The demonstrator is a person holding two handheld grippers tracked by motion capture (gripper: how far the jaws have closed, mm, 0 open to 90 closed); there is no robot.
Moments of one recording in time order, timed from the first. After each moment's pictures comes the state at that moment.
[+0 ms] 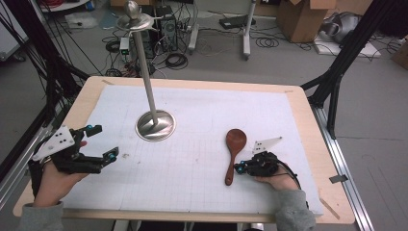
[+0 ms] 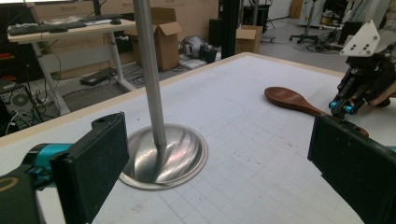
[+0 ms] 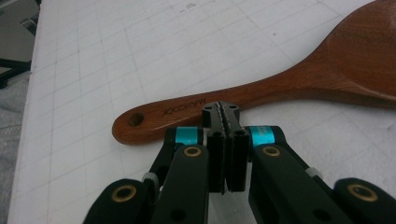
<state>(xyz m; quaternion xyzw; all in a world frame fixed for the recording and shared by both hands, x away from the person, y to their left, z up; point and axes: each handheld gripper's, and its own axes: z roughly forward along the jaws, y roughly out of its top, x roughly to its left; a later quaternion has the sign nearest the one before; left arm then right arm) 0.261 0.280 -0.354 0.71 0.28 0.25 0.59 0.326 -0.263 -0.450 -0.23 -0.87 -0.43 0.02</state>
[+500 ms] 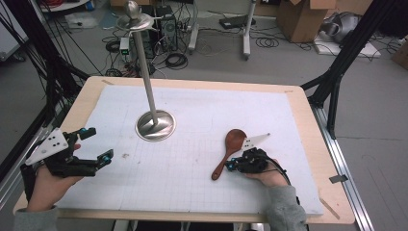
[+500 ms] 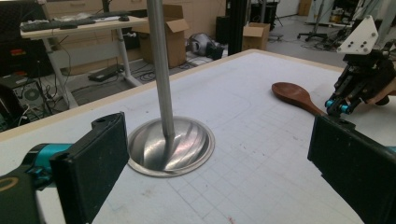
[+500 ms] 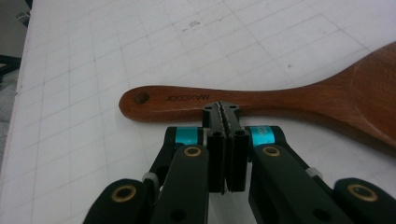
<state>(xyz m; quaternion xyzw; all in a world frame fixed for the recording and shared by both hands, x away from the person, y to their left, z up) 0.253 0.292 -0.356 0.71 0.30 0.26 0.58 0.335 -0.234 -0.448 -0.22 -0.88 -0.42 0.01</state>
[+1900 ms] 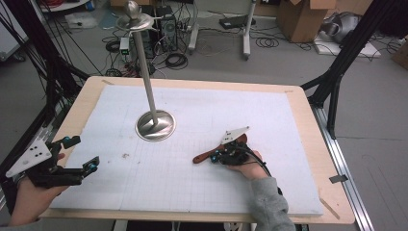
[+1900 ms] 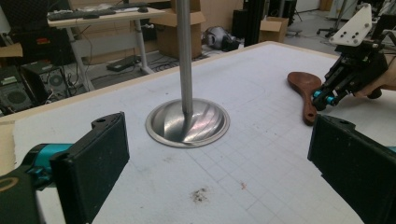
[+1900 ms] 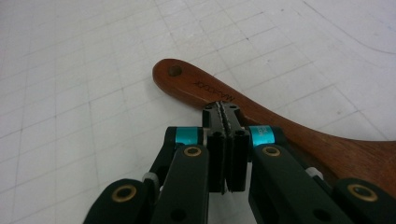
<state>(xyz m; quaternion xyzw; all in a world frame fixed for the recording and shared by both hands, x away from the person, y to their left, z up) 0.229 0.318 -0.362 0.71 0.33 0.27 0.56 0.358 -0.180 -0.447 -0.21 -0.88 -0.42 -0.02</state>
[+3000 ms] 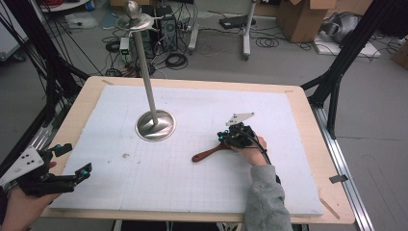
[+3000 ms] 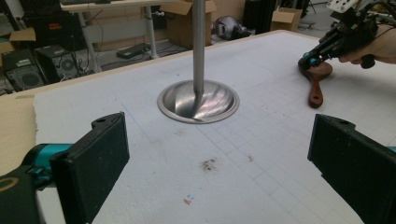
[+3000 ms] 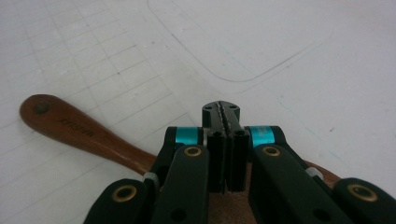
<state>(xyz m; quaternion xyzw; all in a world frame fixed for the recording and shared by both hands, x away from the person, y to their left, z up) 0.214 0.335 -0.373 0.71 0.35 0.27 0.54 0.399 -0.193 -0.428 -0.28 -0.87 -0.39 -0.14</state>
